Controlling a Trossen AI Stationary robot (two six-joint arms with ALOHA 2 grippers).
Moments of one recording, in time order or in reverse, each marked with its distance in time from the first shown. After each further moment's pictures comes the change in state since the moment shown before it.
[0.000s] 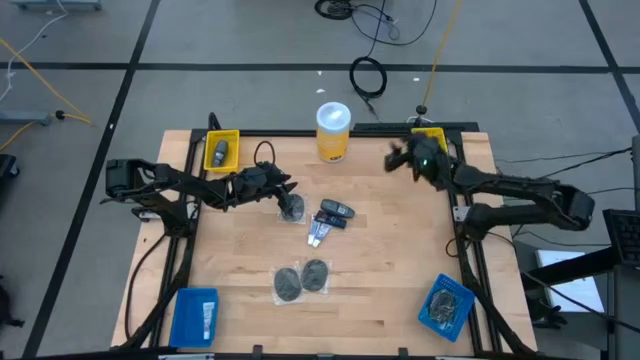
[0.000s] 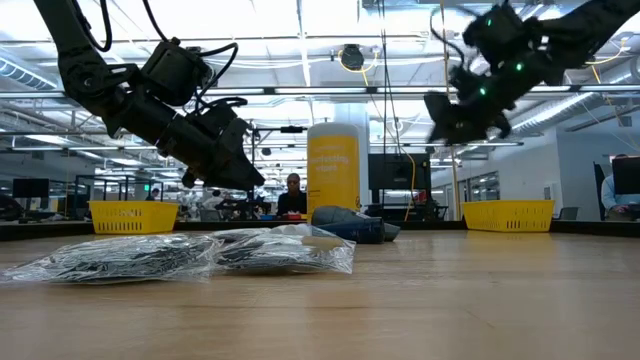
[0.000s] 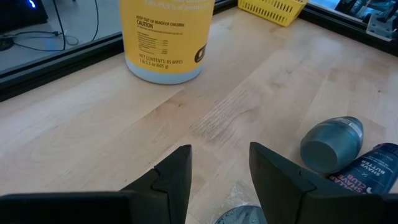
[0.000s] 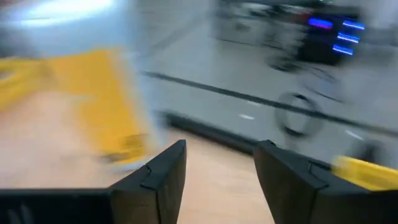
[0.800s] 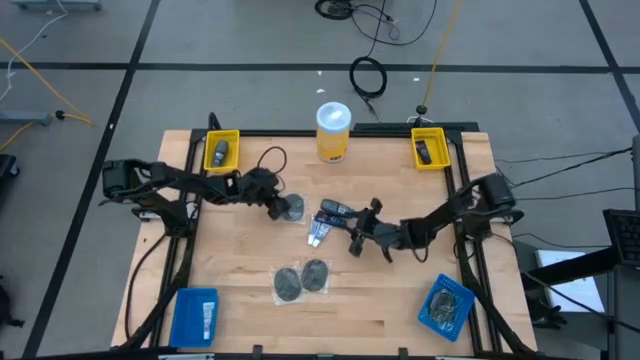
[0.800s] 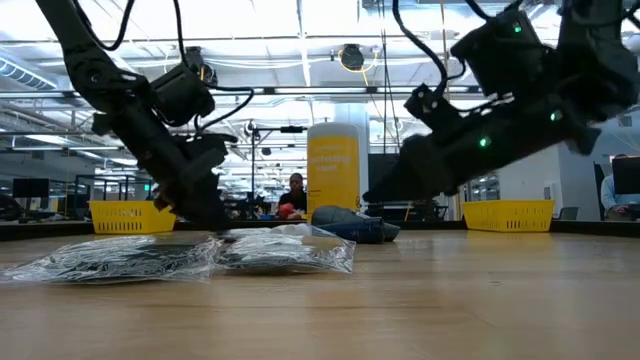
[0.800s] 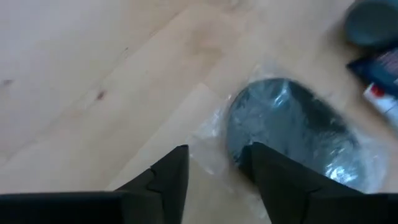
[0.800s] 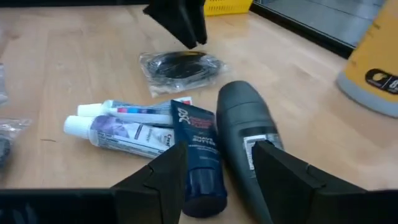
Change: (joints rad) left arm 0.051 -0.027 0.028 -0.427 0.187 -0.048; right arm 0.695 0.766 0.001 0.743 0.138 -0.105
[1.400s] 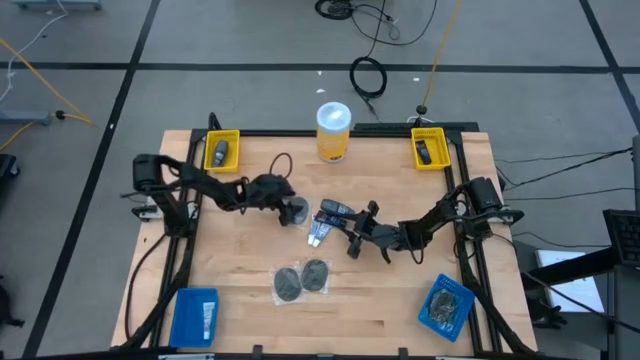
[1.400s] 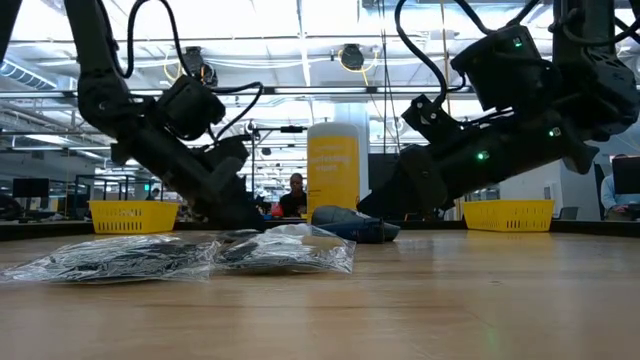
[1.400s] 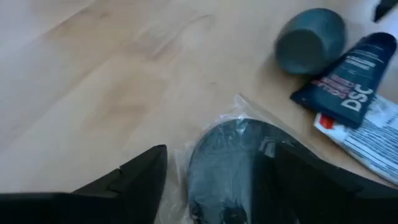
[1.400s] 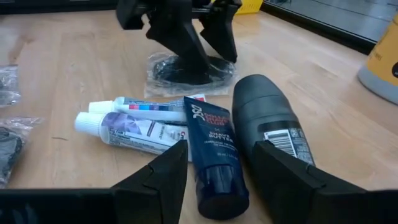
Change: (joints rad) left arm -0.070 0.250 0.003 0.374 0.083 0.090; right arm -0.005 0.091 -0.001 0.131 -0.037 0.001
